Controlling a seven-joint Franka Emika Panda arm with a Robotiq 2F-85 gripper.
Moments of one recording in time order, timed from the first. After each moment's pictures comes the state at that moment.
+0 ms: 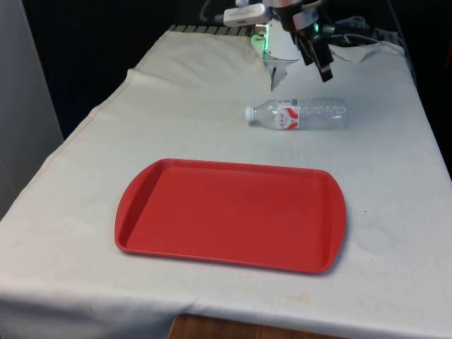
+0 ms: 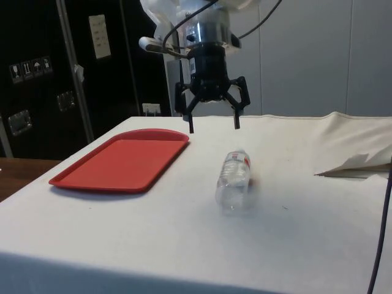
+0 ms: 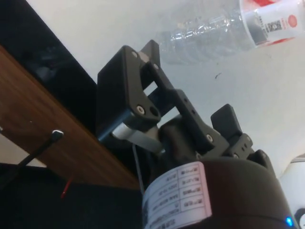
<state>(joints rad) 0.08 0.01 -0.08 -2.45 0.49 2.27 0.79</state>
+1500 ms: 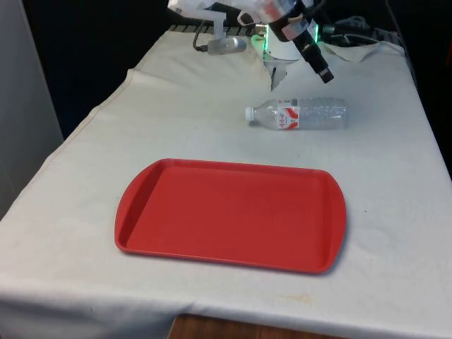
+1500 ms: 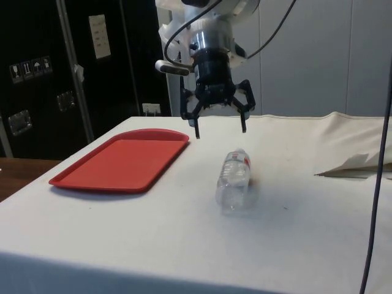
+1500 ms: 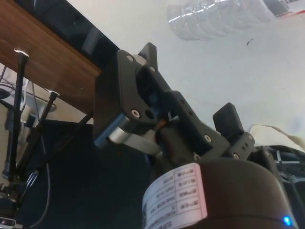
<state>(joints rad) 0.08 0.09 -0.16 -2.40 0.65 2.09 0.74</state>
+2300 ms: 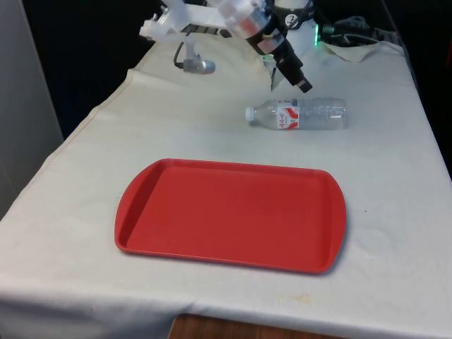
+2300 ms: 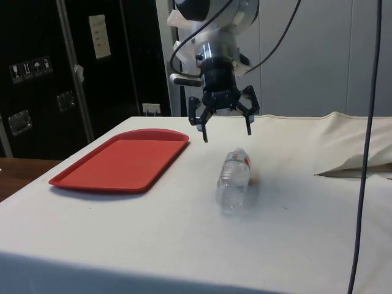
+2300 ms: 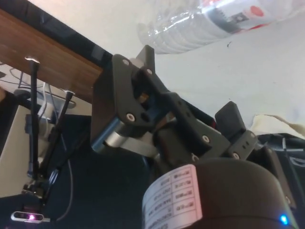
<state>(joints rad) 0.08 0.19 -0.26 -2.34 0.67 2.01 0.69</state>
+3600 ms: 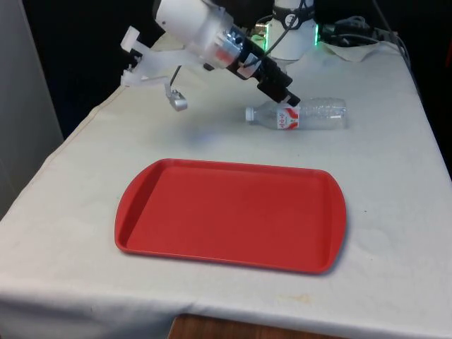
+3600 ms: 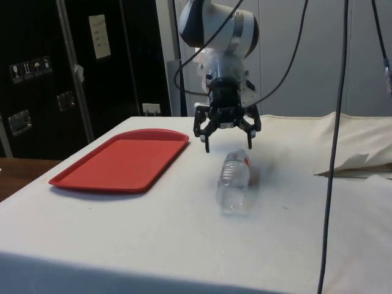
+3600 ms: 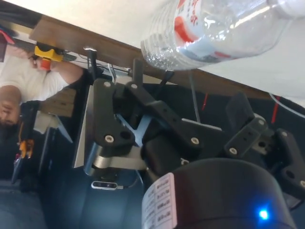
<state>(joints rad) 0.06 0.41 -0.38 -2.24 0.88 1.83 0.39</state>
